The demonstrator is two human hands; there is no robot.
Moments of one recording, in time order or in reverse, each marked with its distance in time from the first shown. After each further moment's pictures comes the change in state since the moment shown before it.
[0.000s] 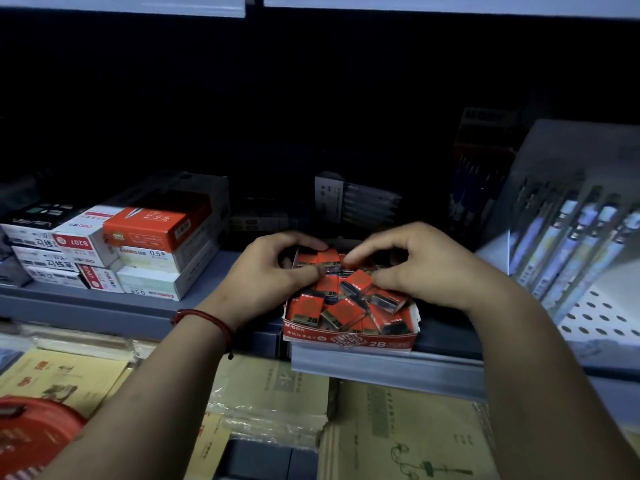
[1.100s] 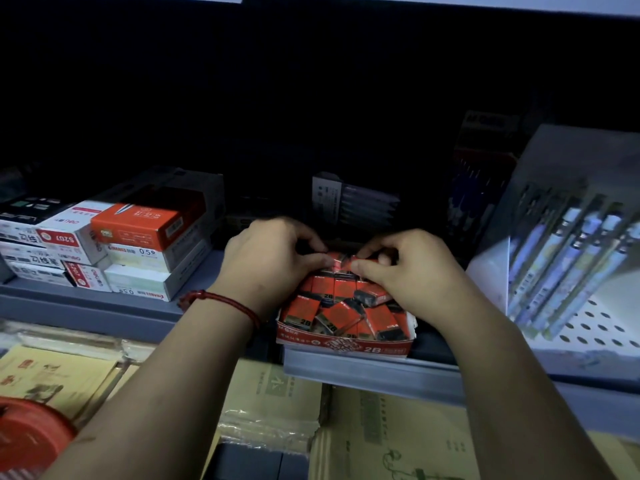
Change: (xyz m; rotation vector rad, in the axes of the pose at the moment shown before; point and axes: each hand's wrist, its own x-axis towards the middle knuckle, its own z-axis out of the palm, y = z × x) left_hand 0.014 0.023 0.005 0.617 0.174 -0.007; right_hand 0.012 0.021 0.018 -0.178 0.313 0.011
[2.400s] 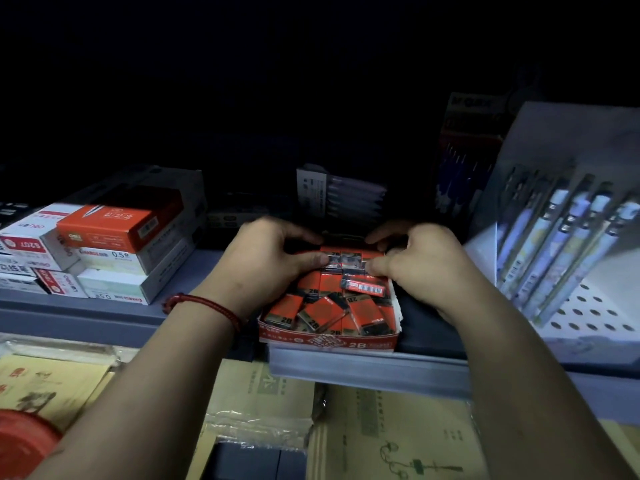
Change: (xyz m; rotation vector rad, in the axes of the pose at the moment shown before) left_hand 0.003 0.001 0.011 -0.294 -0.107 0.032; right_hand -0.001 0.007 -0.013 0.192 0.035 0.194
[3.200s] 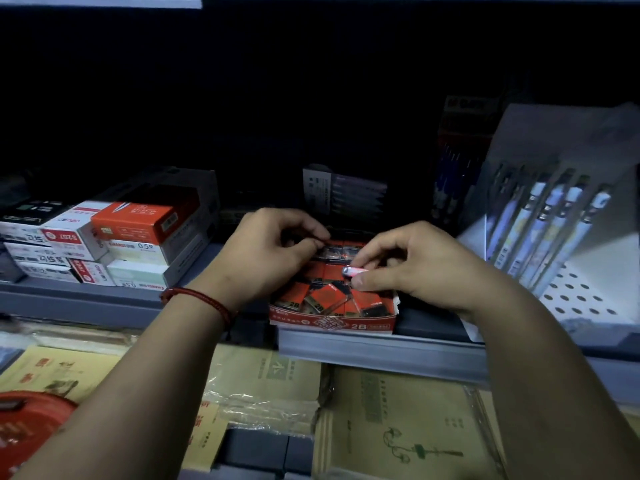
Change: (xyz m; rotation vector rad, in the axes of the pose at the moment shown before) left_hand -0.017 0.007 -0.012 -0.056 0.048 0.107; right_hand -0.026 -0.007 -0.014 0.010 -0.324 -0.149
